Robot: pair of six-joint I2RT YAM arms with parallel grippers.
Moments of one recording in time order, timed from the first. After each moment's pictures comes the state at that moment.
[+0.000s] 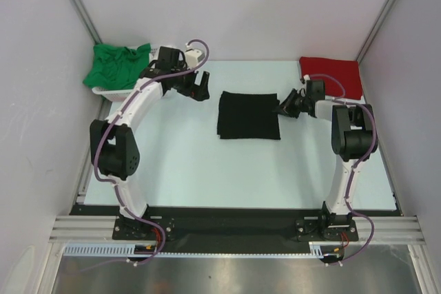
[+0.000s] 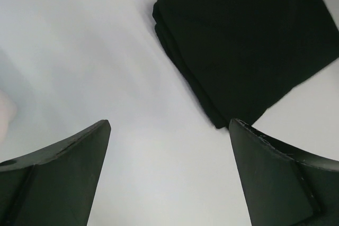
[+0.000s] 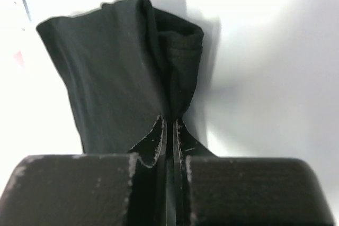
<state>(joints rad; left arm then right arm) -0.27 1.87 1.67 -0.59 0.38 0.15 0.03 2.06 1.20 0.08 -0.58 0.66</state>
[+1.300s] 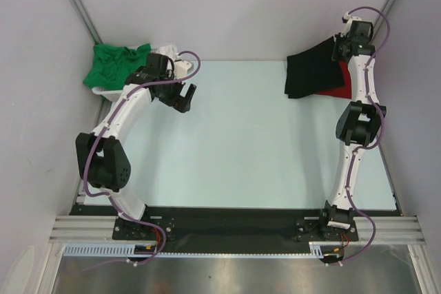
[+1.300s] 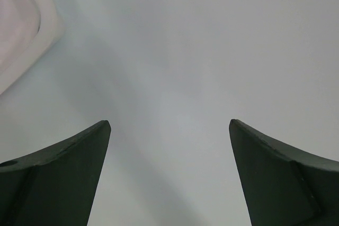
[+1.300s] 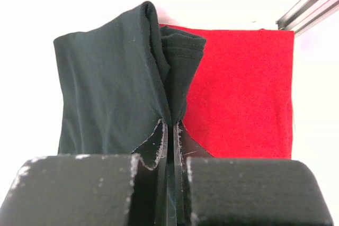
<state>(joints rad) -0.21 1.71 1.55 -0.77 0.21 0.32 -0.18 2.45 2.53 -0.65 -0.10 -0.06</state>
